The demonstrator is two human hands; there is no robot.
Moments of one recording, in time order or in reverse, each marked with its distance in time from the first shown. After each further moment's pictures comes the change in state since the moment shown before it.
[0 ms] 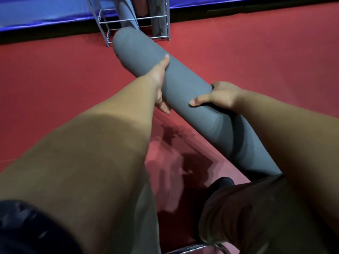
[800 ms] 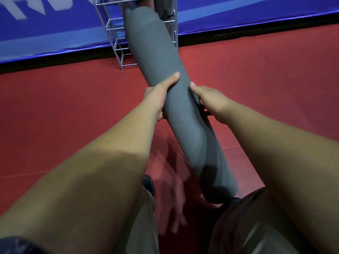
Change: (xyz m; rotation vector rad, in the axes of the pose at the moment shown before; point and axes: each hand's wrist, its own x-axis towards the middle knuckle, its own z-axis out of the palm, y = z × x) left_hand -0.017 0.006 -0.025 -0.217 0.054 0.487; right_hand 0.002 -0.072 0.009 0.494 0.052 -0.189
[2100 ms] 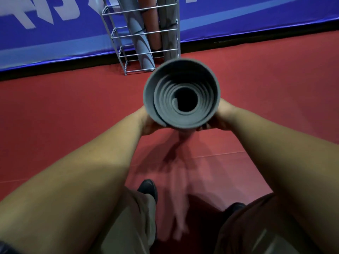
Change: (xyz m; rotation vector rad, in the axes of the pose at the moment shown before) left_hand -0.010 -0.003 -0.048 0.185 -0.309 -0.040; right_hand 0.001 0.010 -0.001 0.299 -0.065 0.167
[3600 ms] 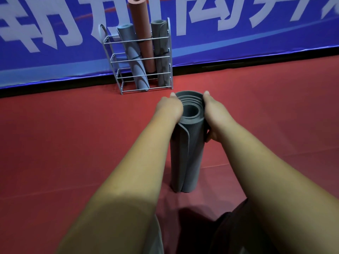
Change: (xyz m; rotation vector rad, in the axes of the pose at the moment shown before) left_hand -0.040 0.085 0.091 0.355 0.466 -0.032; right_hand -0.093 -0.061 0.022 0.089 0.397 -0.055
